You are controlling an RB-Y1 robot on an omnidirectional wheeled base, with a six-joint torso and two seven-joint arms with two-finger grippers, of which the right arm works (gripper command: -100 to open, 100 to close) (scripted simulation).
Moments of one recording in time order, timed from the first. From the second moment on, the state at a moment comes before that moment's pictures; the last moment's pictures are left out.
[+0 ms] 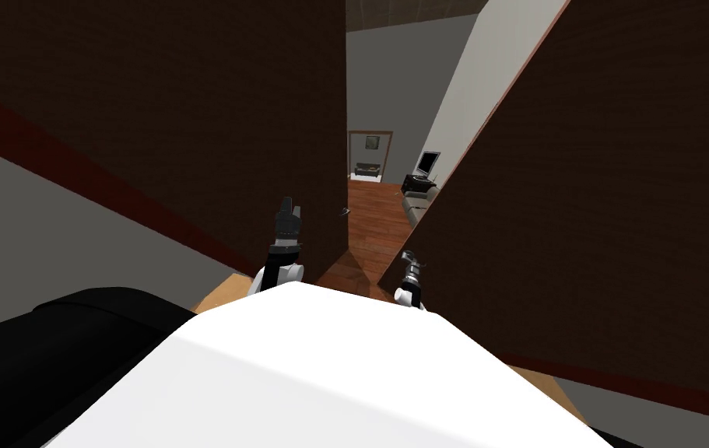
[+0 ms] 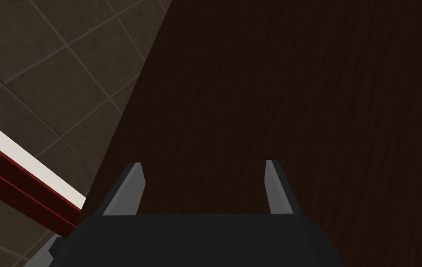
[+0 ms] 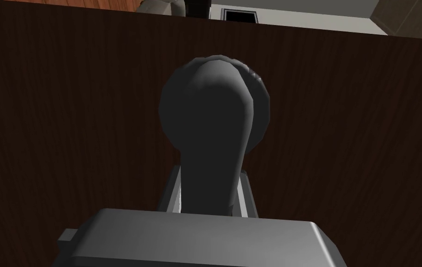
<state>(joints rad) -0.14 -0.07 -0.23 -0.65 -0.29 -0.80 0.18</state>
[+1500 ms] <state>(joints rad) -0.19 -0.01 -0.37 -0.59 -0.37 -0.86 0.32</state>
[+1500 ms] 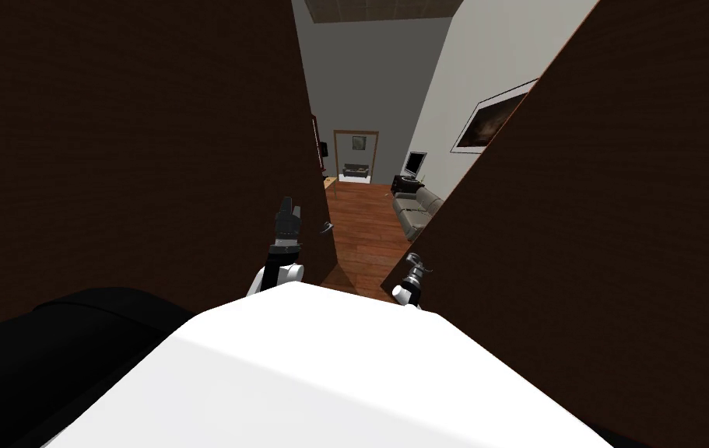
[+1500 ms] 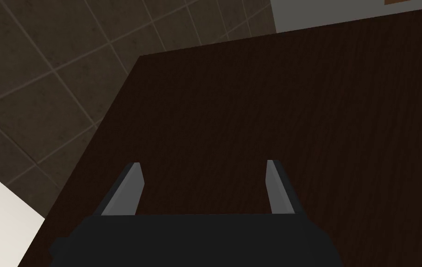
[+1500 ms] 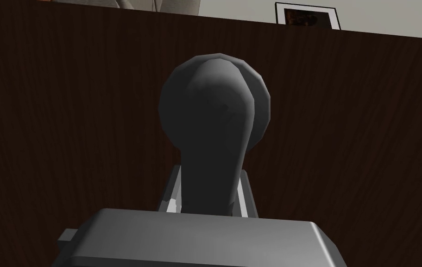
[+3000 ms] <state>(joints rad) -0.20 -0.01 -0.48 -0.60 -0.46 -0.90 0.41</state>
